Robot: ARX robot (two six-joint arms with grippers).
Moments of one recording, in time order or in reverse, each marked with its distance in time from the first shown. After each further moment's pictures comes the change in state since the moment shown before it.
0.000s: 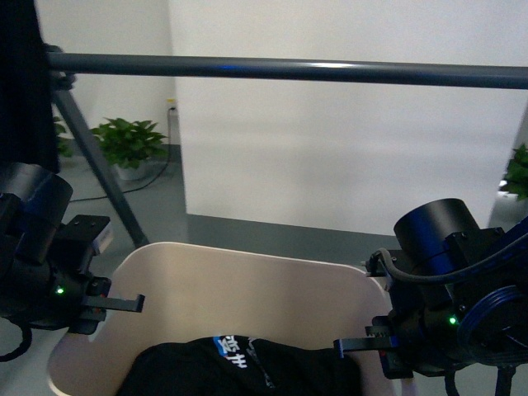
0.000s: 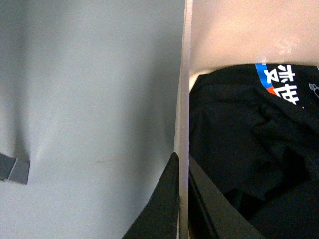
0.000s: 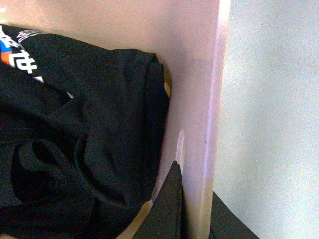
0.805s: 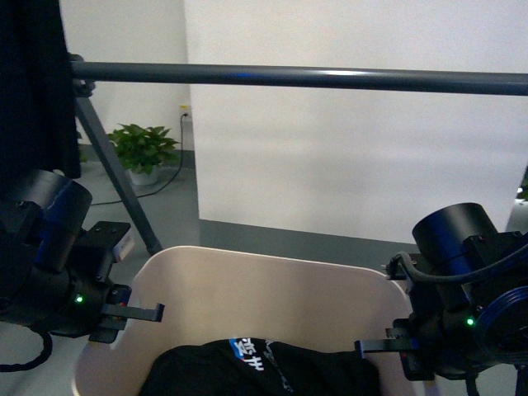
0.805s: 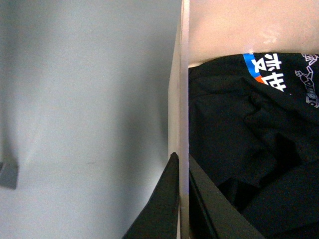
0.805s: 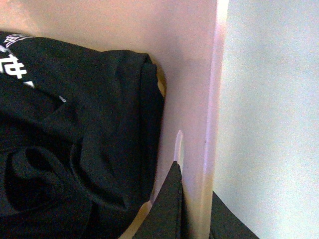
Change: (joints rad) left arm -0.030 0.000 0.003 0.000 0.020 0.003; right arm -0.031 0.000 0.001 0.000 0.026 -0.002
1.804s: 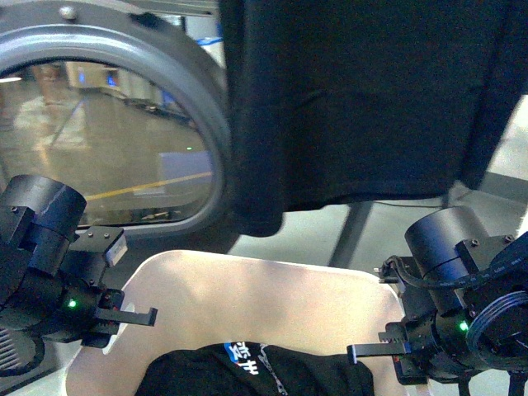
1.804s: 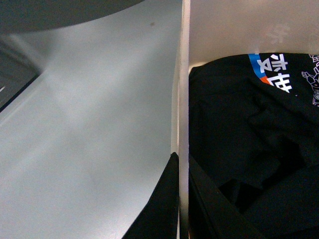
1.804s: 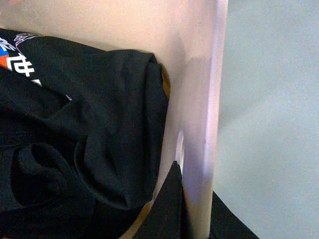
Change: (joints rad) left arm 0.012 0.002 -0.001 0.000 -0.009 0.000; right arm 0.009 0.001 0.003 0.000 -0.005 0.000
